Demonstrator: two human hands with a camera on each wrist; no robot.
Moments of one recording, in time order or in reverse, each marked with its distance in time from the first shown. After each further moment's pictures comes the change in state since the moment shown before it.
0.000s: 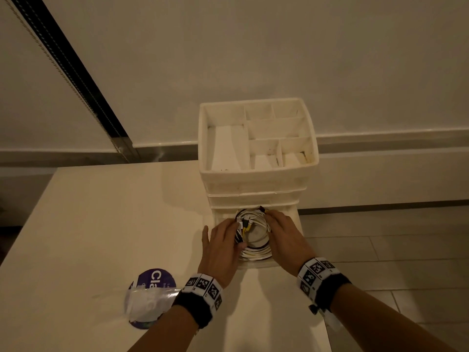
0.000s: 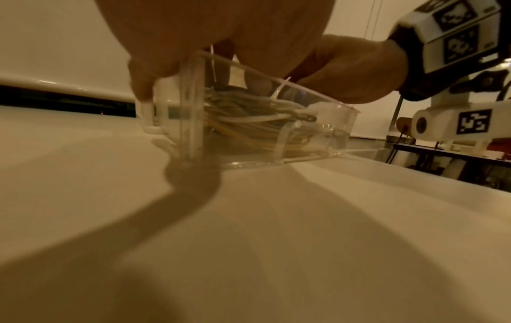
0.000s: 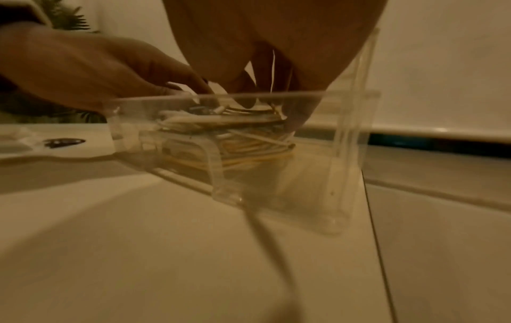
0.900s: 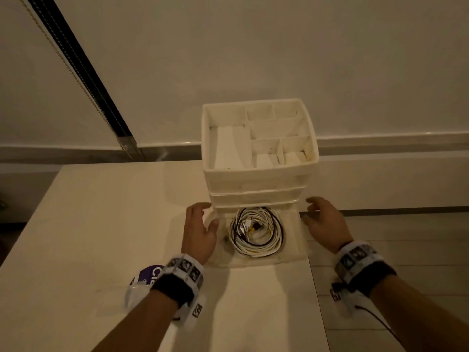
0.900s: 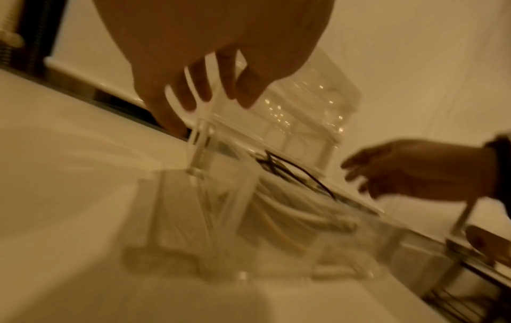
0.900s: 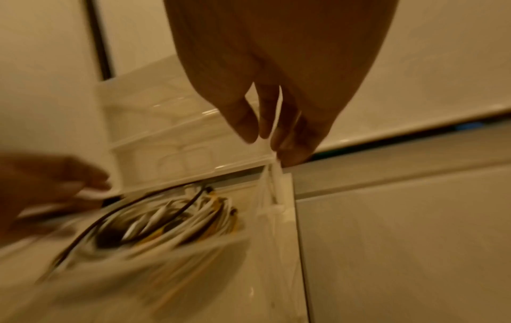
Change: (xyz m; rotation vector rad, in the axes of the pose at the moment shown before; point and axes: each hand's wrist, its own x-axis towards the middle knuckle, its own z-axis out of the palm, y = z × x) left_hand 0.020 -0.013 -0.044 -0.450 0.256 -0.340; right_hand 0.002 0.050 -0.068 0.258 0.137 0.495
